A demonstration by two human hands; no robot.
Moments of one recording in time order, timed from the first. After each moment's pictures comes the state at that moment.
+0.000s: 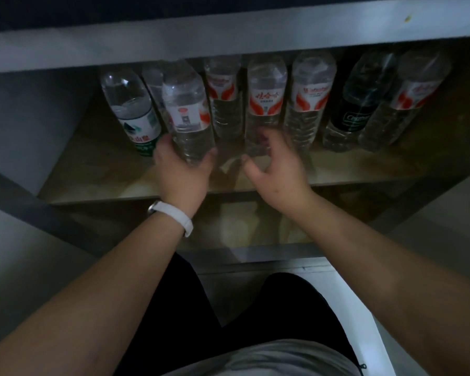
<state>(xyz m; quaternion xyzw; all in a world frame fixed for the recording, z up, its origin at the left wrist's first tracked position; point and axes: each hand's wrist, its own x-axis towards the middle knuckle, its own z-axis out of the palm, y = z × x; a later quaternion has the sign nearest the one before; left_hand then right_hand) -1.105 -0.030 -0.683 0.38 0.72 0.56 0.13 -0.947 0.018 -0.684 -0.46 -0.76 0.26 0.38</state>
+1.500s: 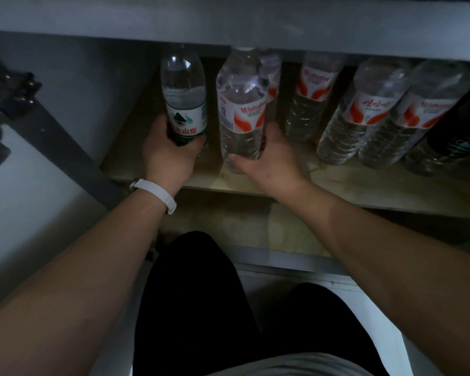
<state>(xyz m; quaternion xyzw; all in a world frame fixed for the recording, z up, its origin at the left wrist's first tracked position) -1.259 -0.047 -0.696 0.32 0.76 0.54 0.13 -1.088 0.025 -0.684 -0.44 -0.76 0.40 0.27</state>
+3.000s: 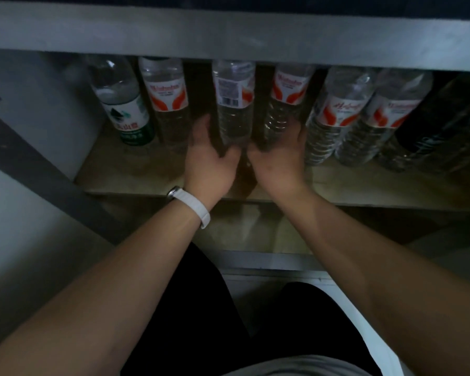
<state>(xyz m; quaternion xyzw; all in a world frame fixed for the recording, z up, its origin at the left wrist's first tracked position) -1.177 -0.015 -0.692 0.44 0.71 0.52 0.17 -1.066 0.043 -0.693 -0.54 -0.67 0.28 0.42</state>
